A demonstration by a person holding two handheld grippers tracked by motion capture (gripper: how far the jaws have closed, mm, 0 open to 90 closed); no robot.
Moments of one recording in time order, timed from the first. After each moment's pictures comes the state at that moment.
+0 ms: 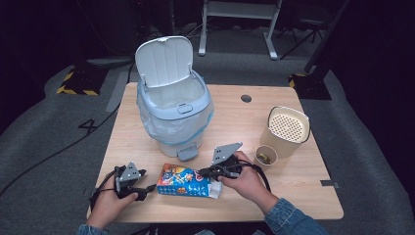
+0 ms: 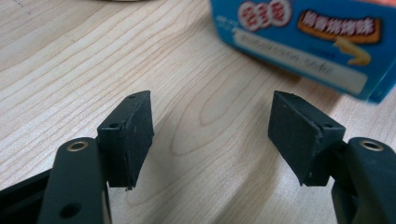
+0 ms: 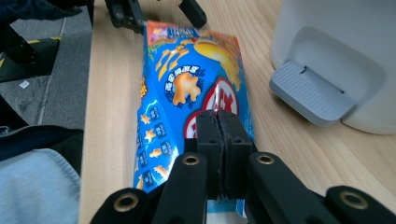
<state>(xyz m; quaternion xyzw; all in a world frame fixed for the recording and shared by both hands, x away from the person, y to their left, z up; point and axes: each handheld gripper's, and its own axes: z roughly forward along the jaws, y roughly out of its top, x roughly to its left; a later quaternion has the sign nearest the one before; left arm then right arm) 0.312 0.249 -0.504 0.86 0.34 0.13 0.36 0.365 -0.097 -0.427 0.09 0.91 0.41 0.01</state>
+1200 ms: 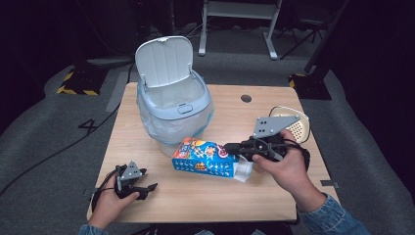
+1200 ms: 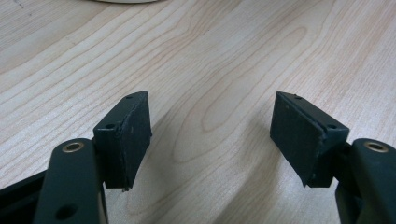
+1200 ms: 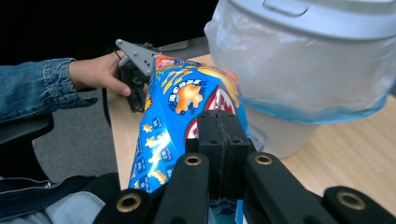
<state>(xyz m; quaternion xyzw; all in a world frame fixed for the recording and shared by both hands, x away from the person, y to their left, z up) 0.315 0.246 -0.504 0.86 0.34 0.13 0.36 0.339 -0.158 -0.282 0.14 0.87 0.48 0.07</state>
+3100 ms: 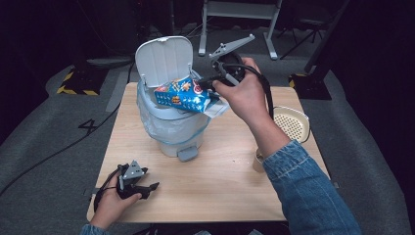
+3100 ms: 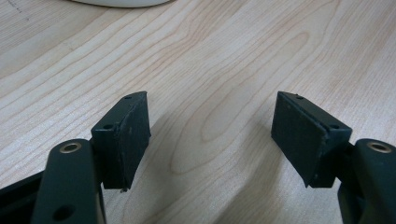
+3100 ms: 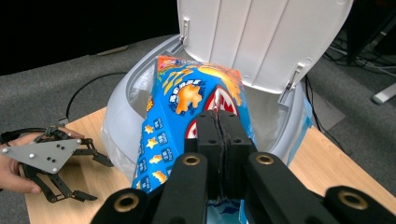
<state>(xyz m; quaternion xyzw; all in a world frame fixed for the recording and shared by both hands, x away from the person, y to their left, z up) 0.318 0.241 -0.504 0.86 0.34 0.13 0.36 0.448 -0.065 -0.193 0.23 0.87 0.42 0.14</state>
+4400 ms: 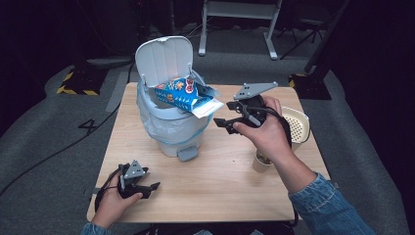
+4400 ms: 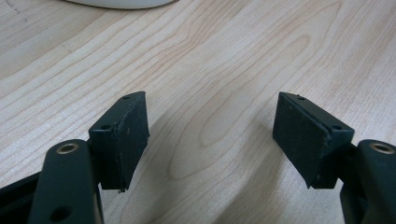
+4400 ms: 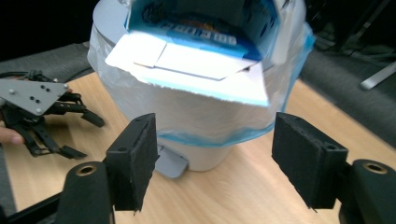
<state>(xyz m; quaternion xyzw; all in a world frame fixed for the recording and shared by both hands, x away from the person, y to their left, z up) 0.319 0.239 -0.504 0.86 0.35 0.13 0.36 0.406 -0.122 -0.265 0.25 0.86 0.42 0.16</state>
